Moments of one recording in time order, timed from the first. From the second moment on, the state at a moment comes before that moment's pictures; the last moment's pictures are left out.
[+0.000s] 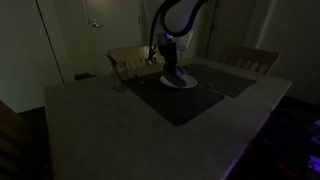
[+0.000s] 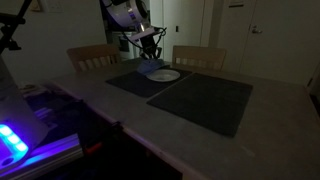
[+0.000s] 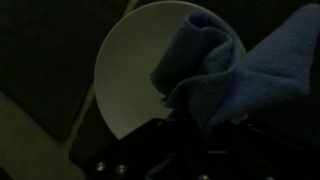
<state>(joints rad) 0.27 0.59 -0.06 -1.84 -0.48 2.28 0.06</state>
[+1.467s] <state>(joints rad) 0.28 0.62 -0.12 -2.00 -0.94 2.37 0.80</state>
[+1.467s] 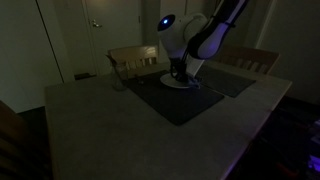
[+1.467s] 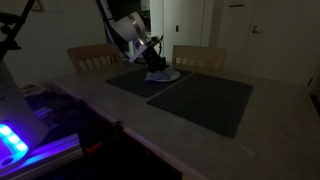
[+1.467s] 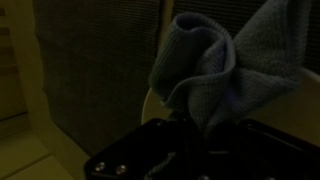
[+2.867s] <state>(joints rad) 0.18 0.63 -0.08 -1.99 -0.79 2.75 0.92</state>
